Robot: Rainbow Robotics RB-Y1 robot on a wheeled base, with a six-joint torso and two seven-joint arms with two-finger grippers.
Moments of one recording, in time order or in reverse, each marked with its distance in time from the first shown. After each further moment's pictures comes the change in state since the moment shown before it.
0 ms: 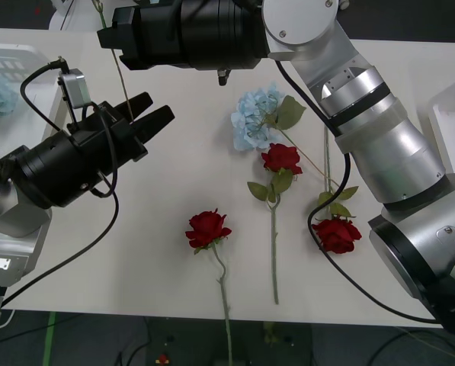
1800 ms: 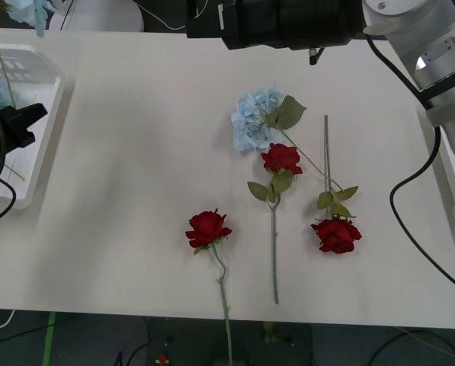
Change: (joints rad) right arm 0.000 -0.316 0.010 0.000 -0.064 0.058 -0.177; left arm -0.097 0.184 0.382 0.343 -0.327 0.151 0.308
